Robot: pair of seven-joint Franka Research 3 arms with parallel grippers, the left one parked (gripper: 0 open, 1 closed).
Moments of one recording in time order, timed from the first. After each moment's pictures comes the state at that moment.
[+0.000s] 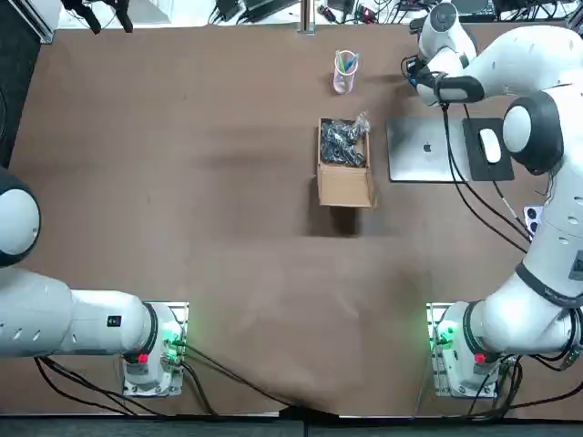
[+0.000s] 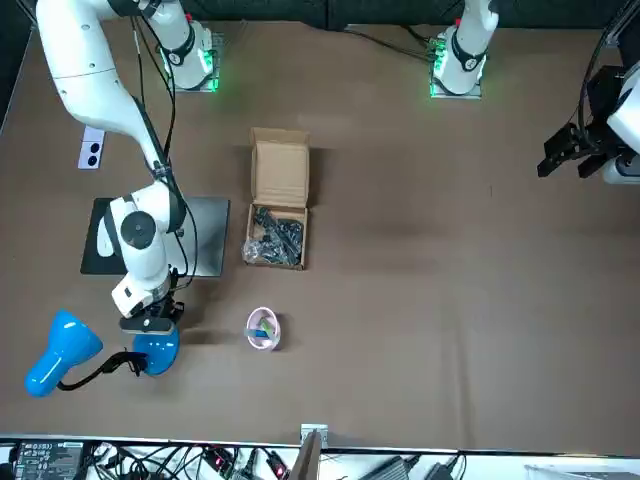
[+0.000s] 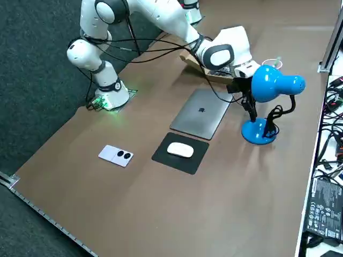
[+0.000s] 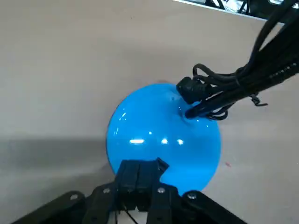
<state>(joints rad) 0.07 0.72 0.05 -1.66 -0.65 2.64 0.58</state>
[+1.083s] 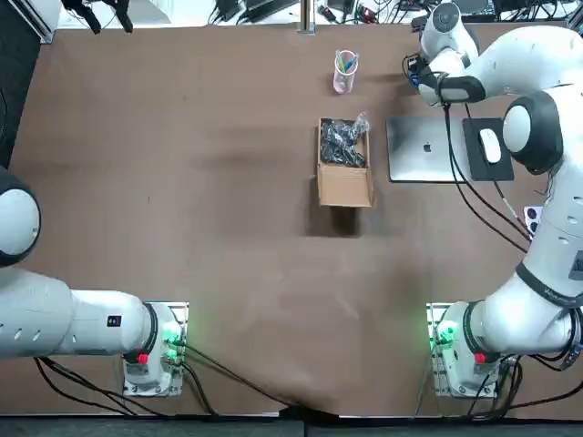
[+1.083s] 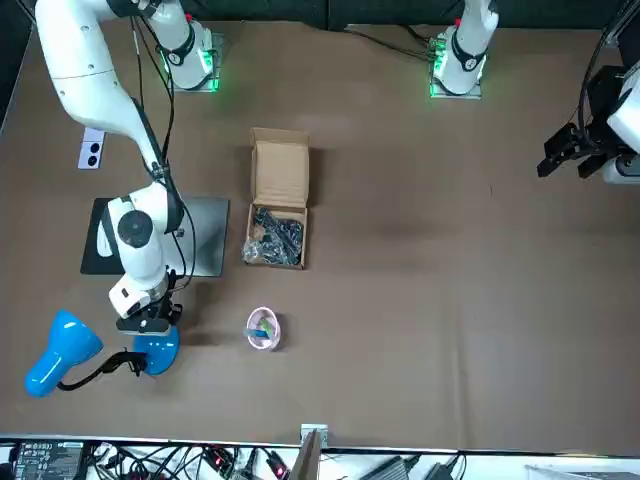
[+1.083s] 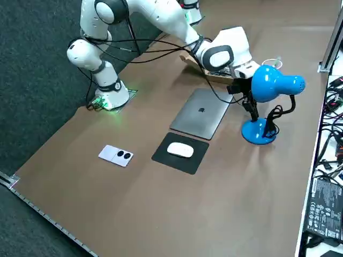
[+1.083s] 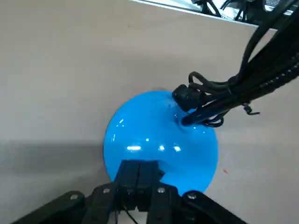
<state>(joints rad) 0.07 0.72 0.03 -1.66 -0.65 2.67 0.58</state>
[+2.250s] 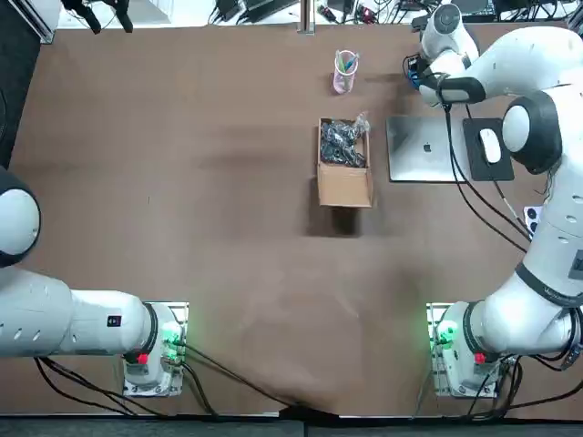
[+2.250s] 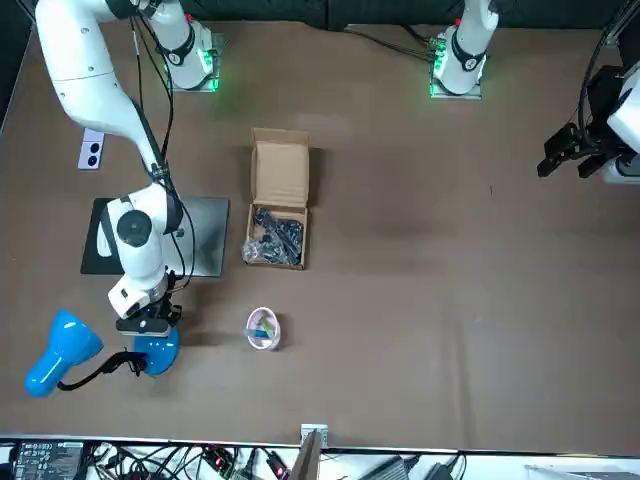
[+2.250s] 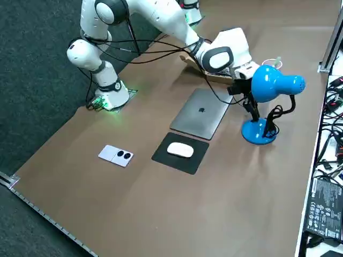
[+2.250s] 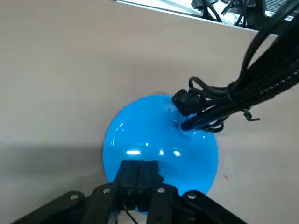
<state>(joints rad) 0.07 0.72 0.03 -1.66 -0.66 2.70 0.58</state>
